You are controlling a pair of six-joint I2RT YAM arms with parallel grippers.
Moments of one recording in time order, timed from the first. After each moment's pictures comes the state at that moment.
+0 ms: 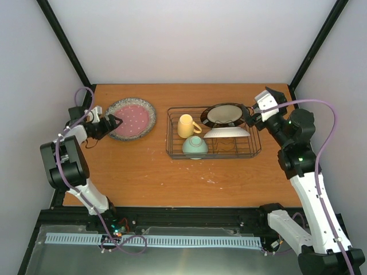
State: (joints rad) left arm 0.36 1.71 1.02 -0.28 0.72 -0.20; right arm 0.16 0.85 0.99 -0.14 -0.24 -0.58
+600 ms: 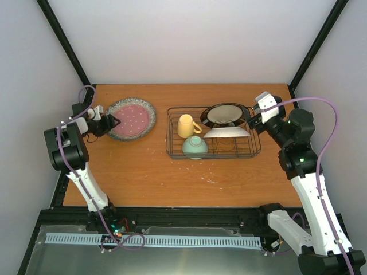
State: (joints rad) left arm 0.36 1.95 1.21 -0.33 0.64 -0.15; right arm 0.16 0.85 1.01 -0.25 -0.26 -0.50
